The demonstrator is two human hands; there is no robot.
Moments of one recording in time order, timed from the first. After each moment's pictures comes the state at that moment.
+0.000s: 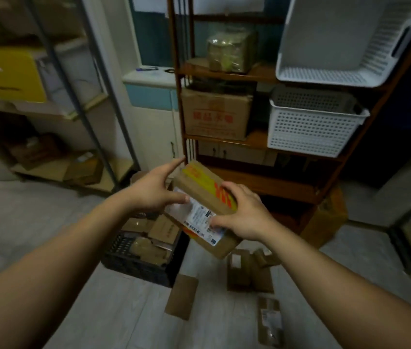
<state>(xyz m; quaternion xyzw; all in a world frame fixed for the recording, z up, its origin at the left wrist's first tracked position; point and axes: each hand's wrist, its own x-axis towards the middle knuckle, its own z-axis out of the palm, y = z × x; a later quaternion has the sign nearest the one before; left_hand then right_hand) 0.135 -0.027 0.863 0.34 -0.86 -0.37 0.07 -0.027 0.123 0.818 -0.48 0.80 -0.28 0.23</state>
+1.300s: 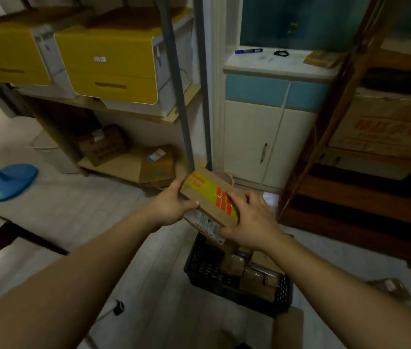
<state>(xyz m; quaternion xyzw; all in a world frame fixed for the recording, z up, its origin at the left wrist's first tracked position) 0.406 -0.493 0.792 0.46 -0.74 -0.49 0.05 0.248 -0.367 0.757 -0.55 0.80 -0.13 0.17</state>
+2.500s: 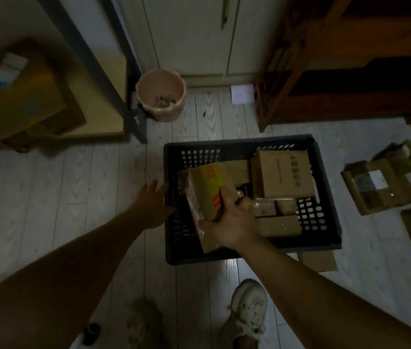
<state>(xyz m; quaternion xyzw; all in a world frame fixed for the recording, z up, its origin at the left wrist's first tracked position) 0.337 -0.673 0.284 0.31 -0.86 -0.26 -0.32 0.258 -0.485 0.301 -0.16 0.88 -0.17 0.41</state>
